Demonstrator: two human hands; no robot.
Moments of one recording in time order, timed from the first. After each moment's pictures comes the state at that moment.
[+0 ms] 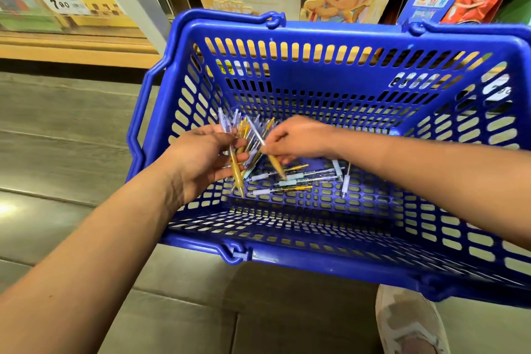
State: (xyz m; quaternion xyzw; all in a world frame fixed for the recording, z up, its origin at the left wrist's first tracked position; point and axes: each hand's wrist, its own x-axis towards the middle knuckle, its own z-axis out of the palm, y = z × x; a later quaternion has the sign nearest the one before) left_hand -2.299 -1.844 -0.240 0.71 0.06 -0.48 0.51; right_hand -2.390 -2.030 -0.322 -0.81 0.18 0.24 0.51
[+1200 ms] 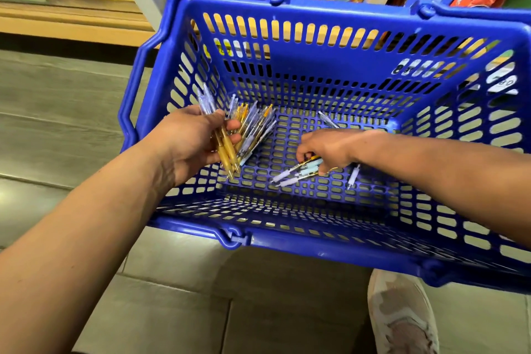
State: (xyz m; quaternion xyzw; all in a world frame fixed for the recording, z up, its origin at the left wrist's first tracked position) left_hand -2.291 -1.843 -0.242 0.71 0.06 -0.46 0.53; right_hand -2.434 -2.072 -0.377 -0.91 -0.01 0.38 0.18
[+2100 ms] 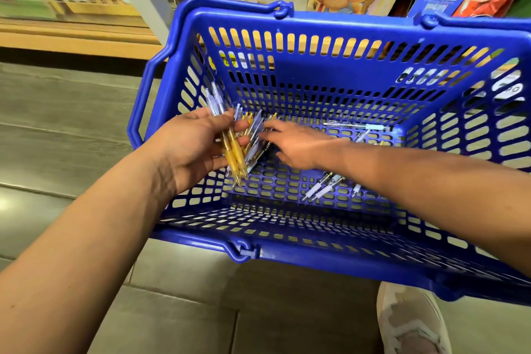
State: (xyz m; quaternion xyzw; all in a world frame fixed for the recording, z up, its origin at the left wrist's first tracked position) left_hand -2.286 -1.842 -0.230 0.67 0.05 -0.49 0.55; right_hand -2.384 -2.020 -0.374 -0.95 0.07 0.22 0.20
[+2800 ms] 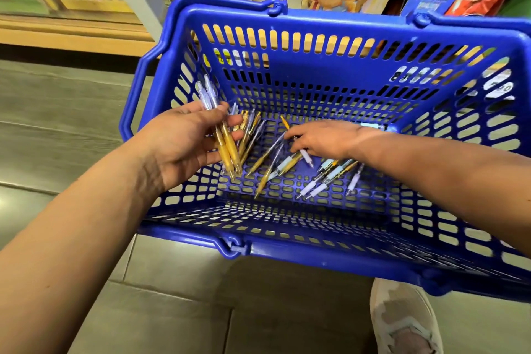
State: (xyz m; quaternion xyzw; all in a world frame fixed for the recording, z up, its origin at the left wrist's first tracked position) left_hand -2.288 -1.844 -0.223 0.66 0.03 -0.49 0.56; right_hand -2.421 -2.083 -0.377 -0.96 -0.09 0.23 0.10
